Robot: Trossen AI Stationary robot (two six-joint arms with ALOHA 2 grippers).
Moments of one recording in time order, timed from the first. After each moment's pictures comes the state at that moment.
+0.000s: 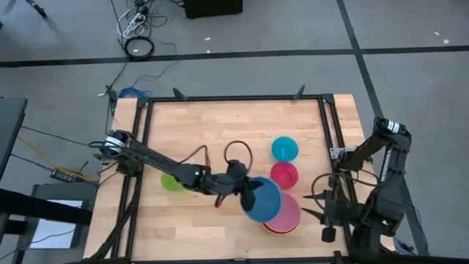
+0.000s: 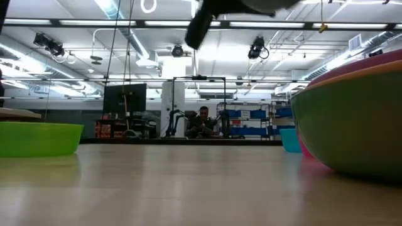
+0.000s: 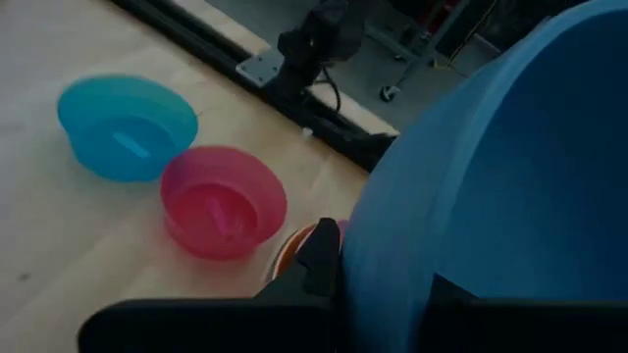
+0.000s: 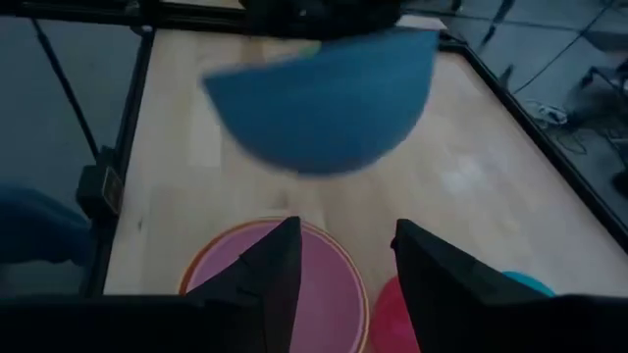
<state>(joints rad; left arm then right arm) -0.33 1.82 1.30 0.14 -0.47 -0.72 1.16 1.49 1.43 -1.30 1.04 1.17</state>
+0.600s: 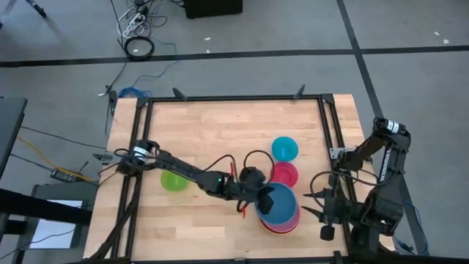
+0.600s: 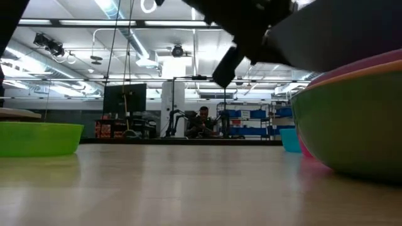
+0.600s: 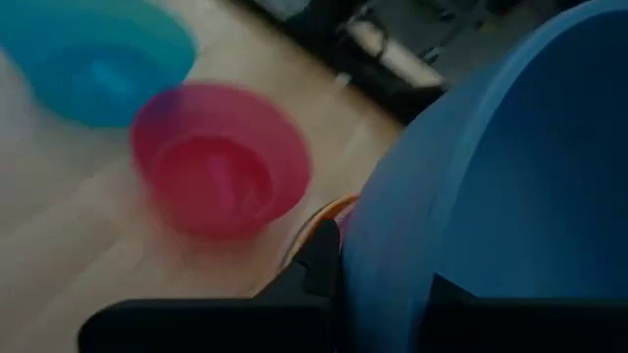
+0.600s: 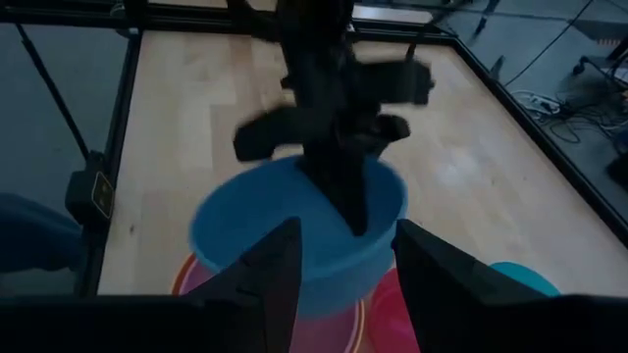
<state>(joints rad) -0.31 2.10 1.54 0.04 -0.45 -0.79 1.16 1.49 1.43 -1.33 1.04 1.21</state>
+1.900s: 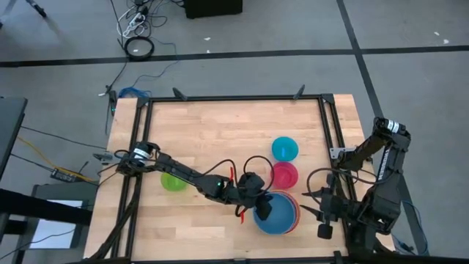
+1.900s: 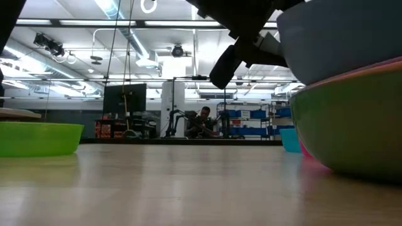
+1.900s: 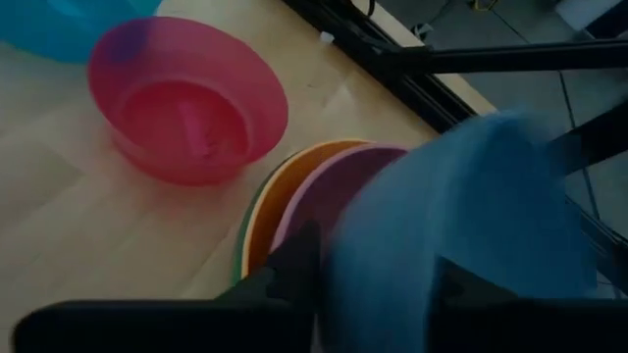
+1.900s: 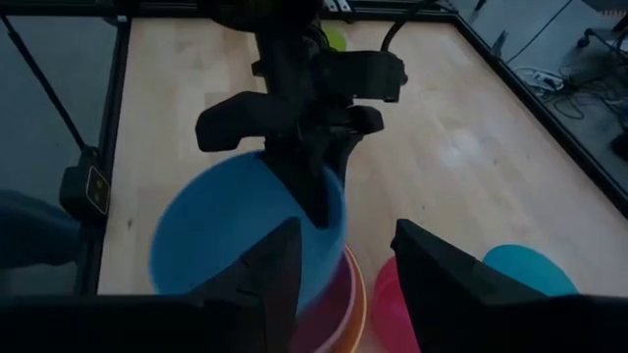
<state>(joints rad) -0.34 2.10 1.54 0.01 -0.39 -0.87 1.12 1.49 1.43 -1.33 1.00 1.23</state>
